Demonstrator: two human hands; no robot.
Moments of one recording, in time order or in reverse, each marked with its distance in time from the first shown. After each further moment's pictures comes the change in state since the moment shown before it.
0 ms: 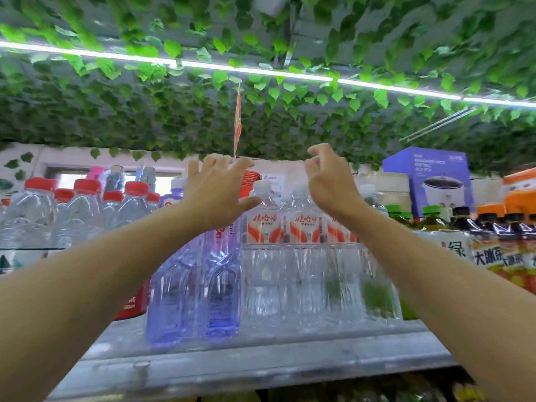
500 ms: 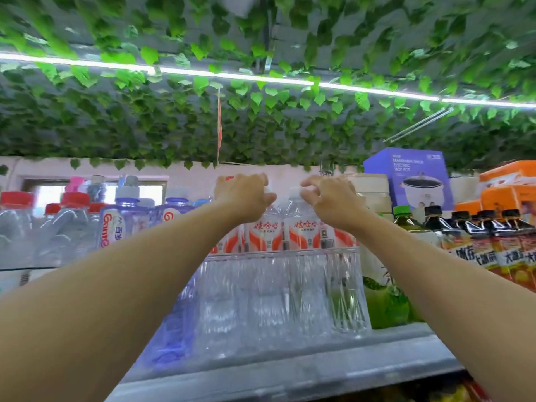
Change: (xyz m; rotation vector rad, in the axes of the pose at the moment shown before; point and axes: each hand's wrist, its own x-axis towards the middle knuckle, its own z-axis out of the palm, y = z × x) left_hand 0.063 0.086 0.043 -0.024 -0.166 -0.023; right_hand 0.011 0.085 -0.035 -0.324 -0.263 0.021
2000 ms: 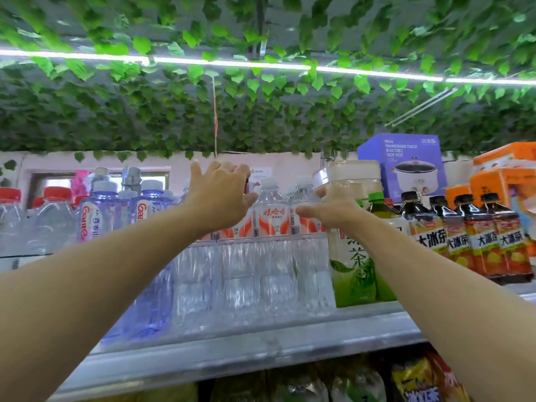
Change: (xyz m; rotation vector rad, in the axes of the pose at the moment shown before) left_hand -0.041 0.032 -0.019 0.147 0.090 0.026; right_hand -0.036 0.044 -0.017 0.468 -0.172 0.269
